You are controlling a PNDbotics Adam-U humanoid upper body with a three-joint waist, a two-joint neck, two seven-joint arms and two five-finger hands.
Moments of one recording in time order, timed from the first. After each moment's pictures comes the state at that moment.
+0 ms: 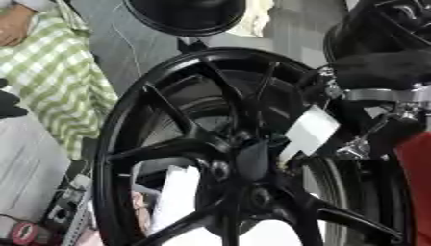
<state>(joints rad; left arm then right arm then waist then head) -0.26 0.42 0.16 -1.98 0.11 0.03 0.04 -1.05 -0.99 0.63 -1.80 0.26 -0.15 0.58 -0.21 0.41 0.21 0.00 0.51</state>
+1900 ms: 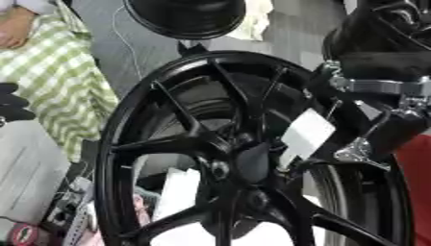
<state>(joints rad) -0.25 0.42 0.16 -1.98 0.10 0.03 0.02 -1.06 -0.99 0.63 -1.81 0.11 -0.01 0.51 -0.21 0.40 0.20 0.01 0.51</state>
